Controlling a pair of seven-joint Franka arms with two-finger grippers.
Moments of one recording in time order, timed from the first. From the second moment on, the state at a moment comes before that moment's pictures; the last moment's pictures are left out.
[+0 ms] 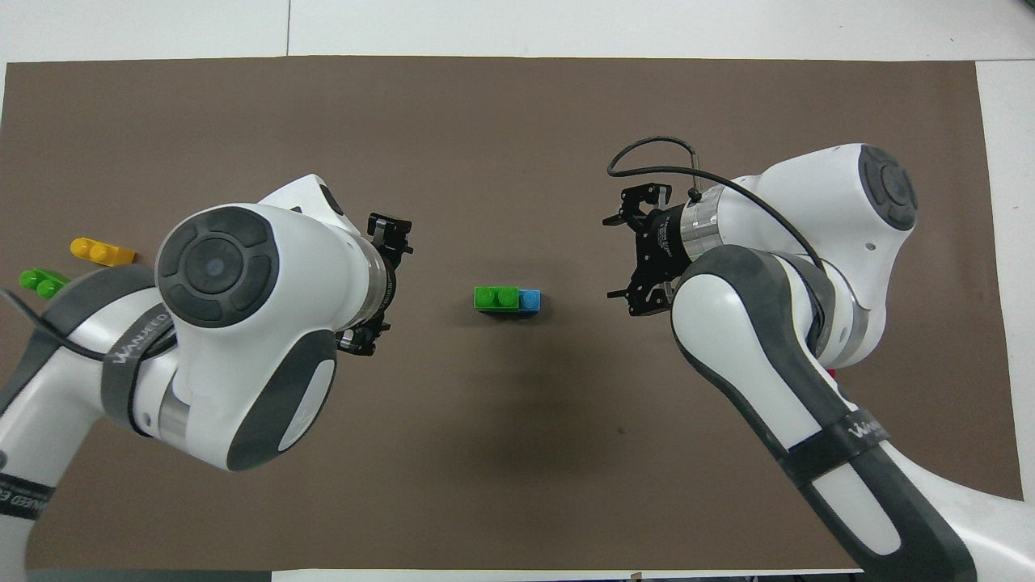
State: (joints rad) left arm -0.54 0.01 0.00 -1.93 -0.02 2.07 -1.74; right arm 0.30 0.18 0.02 -1.93 0.57 2.21 1.55
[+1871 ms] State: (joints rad) left arm -0.68 0.32 0.00 -1.84 -0.02 2.18 -2.26; right arm 0.48 0.40 0.03 -1.96 0.78 2.49 1.43
